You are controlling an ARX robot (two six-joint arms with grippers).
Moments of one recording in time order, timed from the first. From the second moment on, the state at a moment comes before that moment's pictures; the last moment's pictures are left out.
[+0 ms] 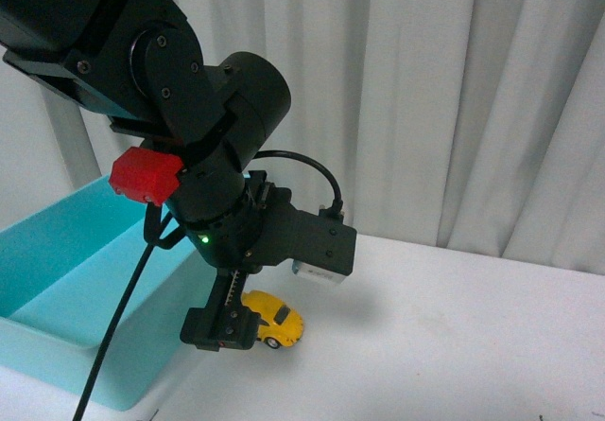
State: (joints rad) left arm -0.20 1.94 1.19 -0.39 -0.05 1.29; right arm 0.00 0.00 0.01 0.00 0.00 -0.01
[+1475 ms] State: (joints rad) left arm -0.16 2.20 1.36 -0.42 -0.12 1.39; right arm 0.00 0.00 0.01 0.00 0.00 -0.01
